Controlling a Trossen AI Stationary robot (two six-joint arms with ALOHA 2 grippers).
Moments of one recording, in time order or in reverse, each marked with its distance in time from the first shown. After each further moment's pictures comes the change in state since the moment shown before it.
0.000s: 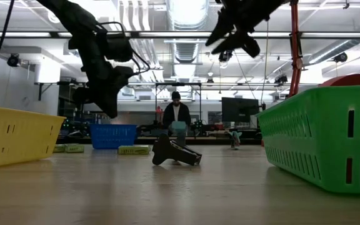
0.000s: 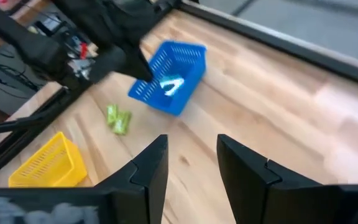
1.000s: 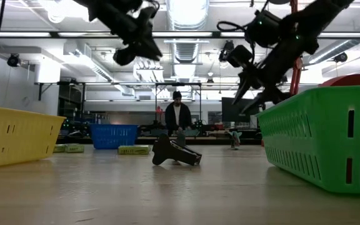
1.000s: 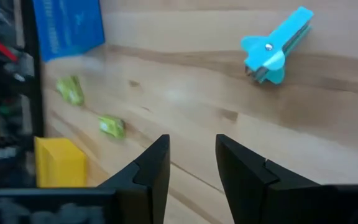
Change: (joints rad) left arm -0.050 -0.020 0.346 0.186 0.080 0.096; right arm -0.131 -0.001 -0.420 0.194 -0.298 0.605
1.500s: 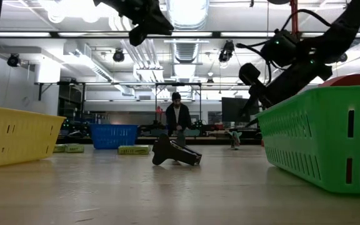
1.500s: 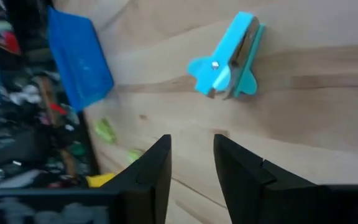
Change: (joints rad) left arm -0.073 0.000 0.112 0.076 -0.001 0.111; right arm -0.089 0.000 -0.262 0.419 -0.046 0.280
